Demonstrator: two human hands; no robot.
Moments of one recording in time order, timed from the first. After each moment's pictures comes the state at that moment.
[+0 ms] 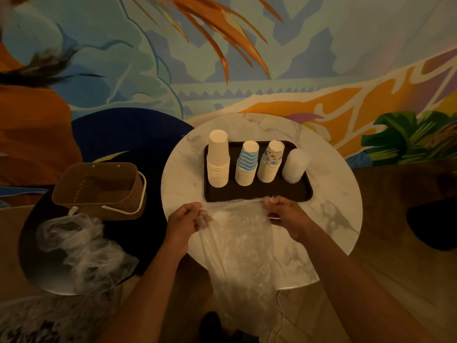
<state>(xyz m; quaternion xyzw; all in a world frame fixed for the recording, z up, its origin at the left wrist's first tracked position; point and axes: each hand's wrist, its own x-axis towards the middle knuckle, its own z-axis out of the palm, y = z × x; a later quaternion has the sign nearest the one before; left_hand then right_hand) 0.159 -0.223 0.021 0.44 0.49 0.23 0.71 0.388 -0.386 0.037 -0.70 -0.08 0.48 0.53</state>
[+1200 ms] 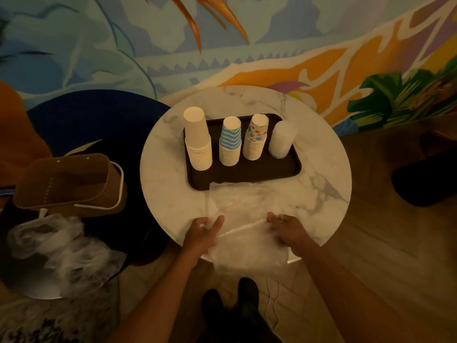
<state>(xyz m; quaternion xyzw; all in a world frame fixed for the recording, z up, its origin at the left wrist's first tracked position) 0.178 -0.279 -0.056 0.60 0.55 -0.05 0.58 0.364 -0.464 -0.052 -0.81 0.01 0.40 0.42</state>
